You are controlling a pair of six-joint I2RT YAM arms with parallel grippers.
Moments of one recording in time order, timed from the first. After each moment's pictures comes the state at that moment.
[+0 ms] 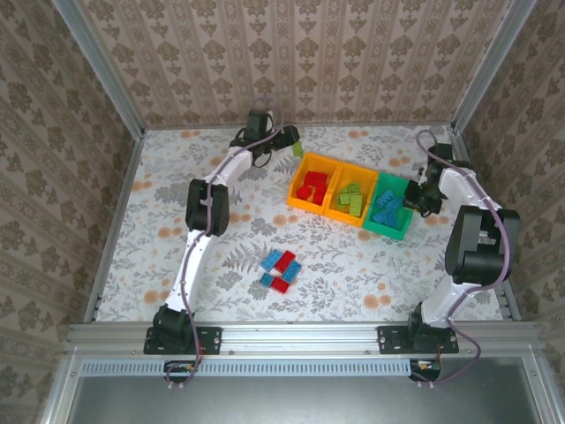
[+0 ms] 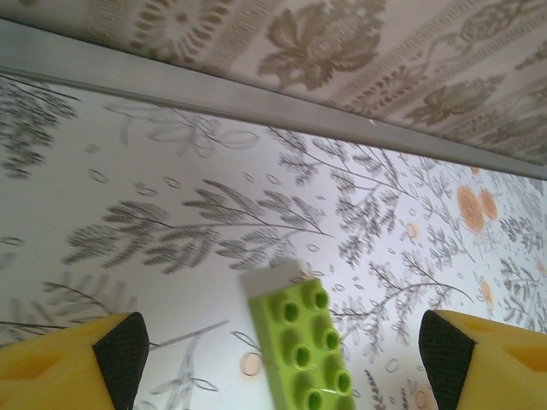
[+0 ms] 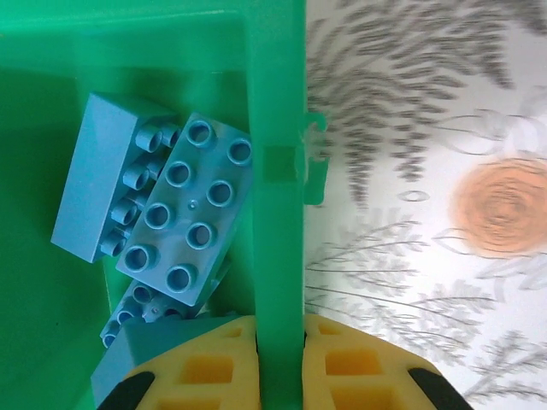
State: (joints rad) left arm -0.39 2.77 2.47 -0.28 0.35 -0.58; right arm -0.24 1.73 1.25 -0.85 -0.12 0.24
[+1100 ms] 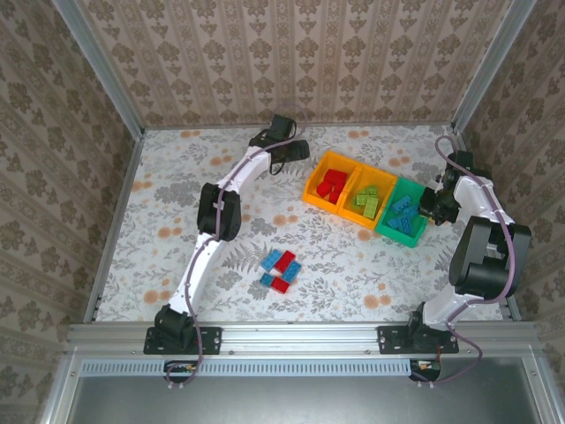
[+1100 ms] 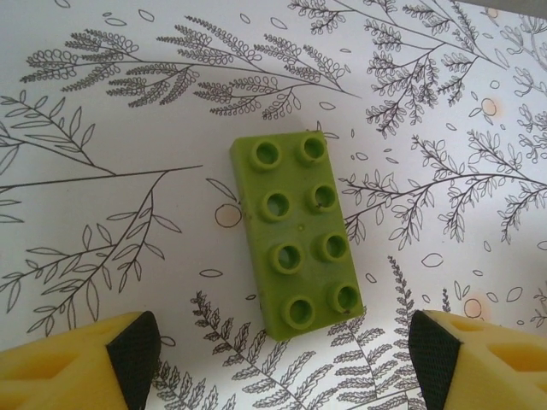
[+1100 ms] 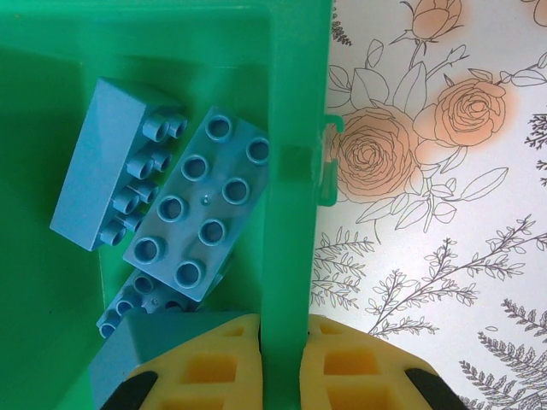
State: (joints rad) left arm -0.51 2.76 2.57 -0.65 0.05 -0.49; right arm -0.32 1.64 1.18 -0.89 -0.10 0.20
